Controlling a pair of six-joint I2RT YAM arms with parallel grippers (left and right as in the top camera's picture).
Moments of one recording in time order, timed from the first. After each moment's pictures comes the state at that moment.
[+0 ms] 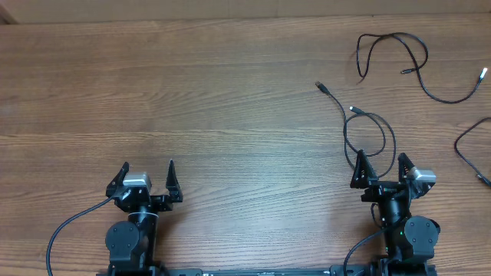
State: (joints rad) left arm 0.01 0.02 0.05 -0.15 0.00 -0.06; right arm -0.04 0.02 0.02 -0.03 -0.06 0.28
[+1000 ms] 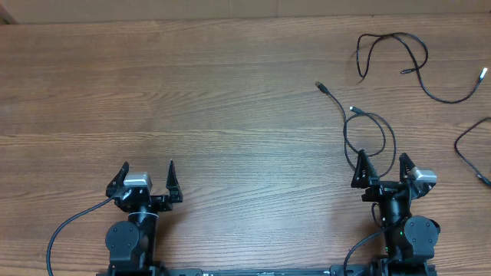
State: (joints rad) left arm 0.01 0.02 0.05 -0.15 0.00 -0.05; right arm -0.04 0.02 0.02 -0.03 -0.04 0.27
